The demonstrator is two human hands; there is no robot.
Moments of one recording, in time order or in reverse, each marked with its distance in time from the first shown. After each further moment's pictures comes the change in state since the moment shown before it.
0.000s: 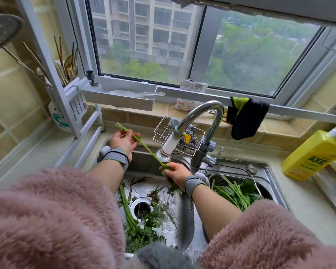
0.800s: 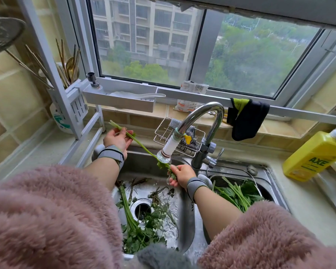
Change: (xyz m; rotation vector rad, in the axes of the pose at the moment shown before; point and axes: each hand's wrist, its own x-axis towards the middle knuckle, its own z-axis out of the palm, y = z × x) left_hand 0.011 0.012 -0.009 -0.057 0.047 0.034; right_hand -0.004 -0.005 -0.006 0.203 0.061 0.206
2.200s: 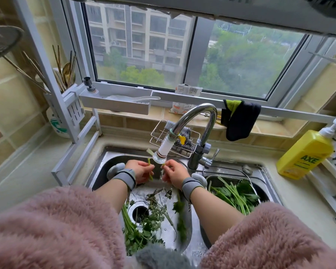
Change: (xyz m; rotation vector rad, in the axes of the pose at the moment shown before) left_hand -0.047 -0.054 -0.013 0.761 -0.335 -0.296; right_hand -0.018 -0.009 0.003 -0.193 0.037 -0.235
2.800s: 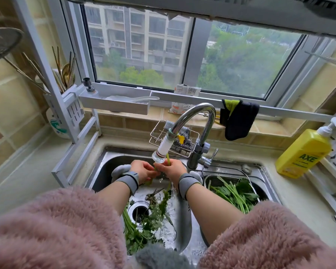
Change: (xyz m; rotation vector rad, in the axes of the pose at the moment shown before) left_hand -0.001 -0.006 0.008 0.311 -0.003 0.166; right_hand 0.001 -0.011 0.001 0.209 -0.015 0.016
